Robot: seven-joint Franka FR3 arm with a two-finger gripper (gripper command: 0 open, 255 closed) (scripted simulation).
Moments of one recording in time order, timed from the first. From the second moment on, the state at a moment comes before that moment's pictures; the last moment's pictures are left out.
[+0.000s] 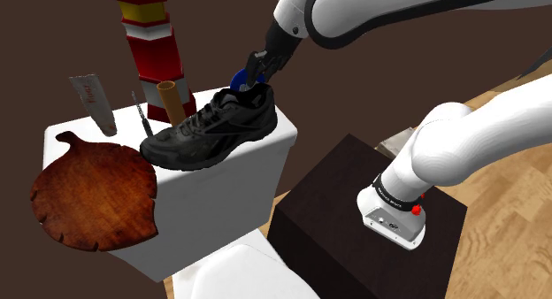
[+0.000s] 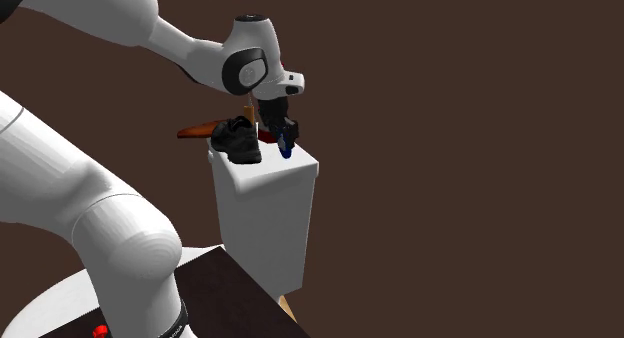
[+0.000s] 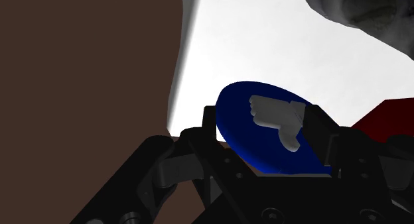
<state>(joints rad) 0.09 -0.52 0.22 -2.57 0.27 2.44 0.13</state>
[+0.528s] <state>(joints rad) 0.08 -0.54 0.22 -2.53 0.26 2.37 0.14</state>
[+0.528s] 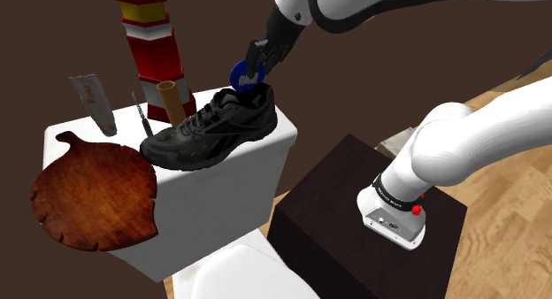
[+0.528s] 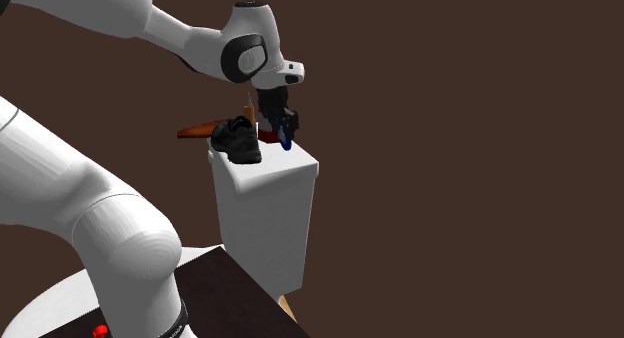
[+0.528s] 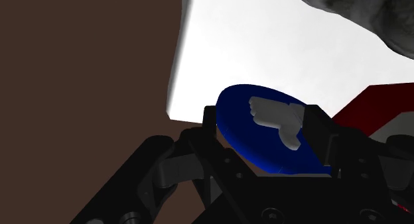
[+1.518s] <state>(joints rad) 0.07 -0.57 0.21 -2.35 0.23 2.17 0.18</state>
